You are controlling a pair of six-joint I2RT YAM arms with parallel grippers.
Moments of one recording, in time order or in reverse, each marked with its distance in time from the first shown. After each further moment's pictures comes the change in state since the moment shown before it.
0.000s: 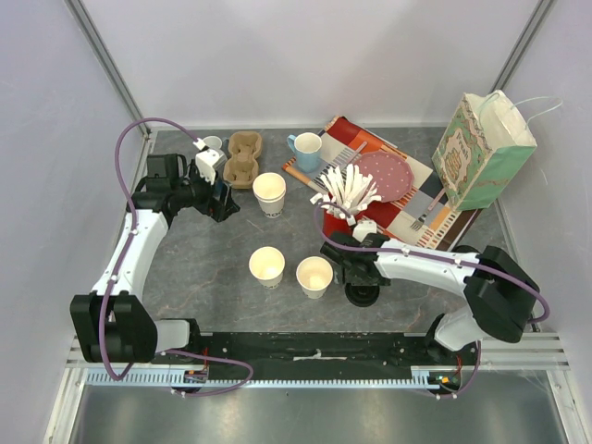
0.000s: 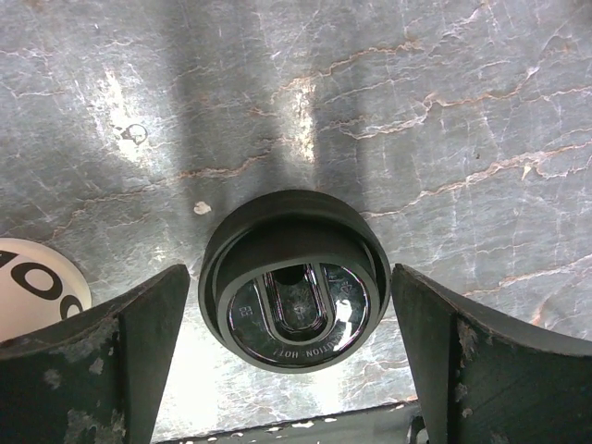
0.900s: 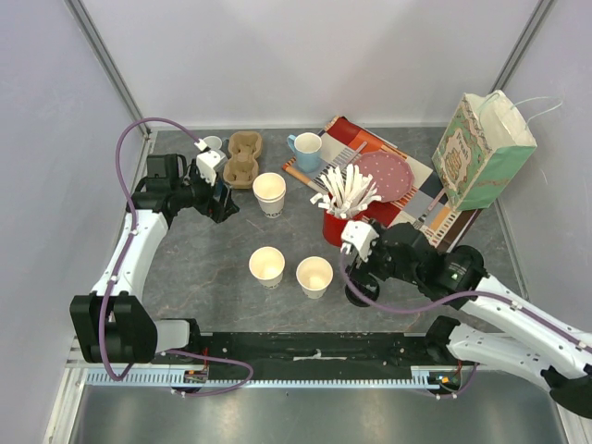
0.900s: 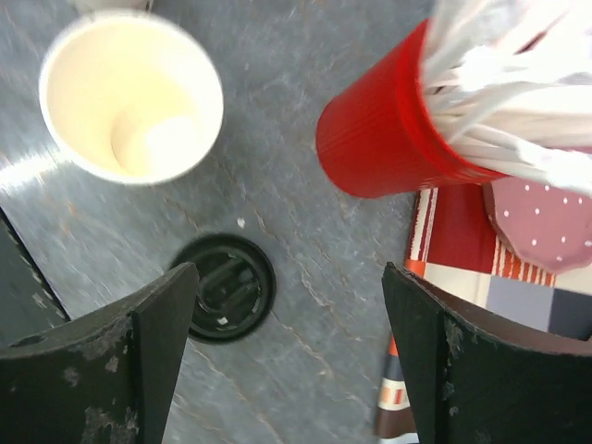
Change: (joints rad) left arm 0.000 -0.003 0.000 -0.008 0.003 0.045; right arm -0.054 -0.653 -0.060 0.200 -0.377 -1.252
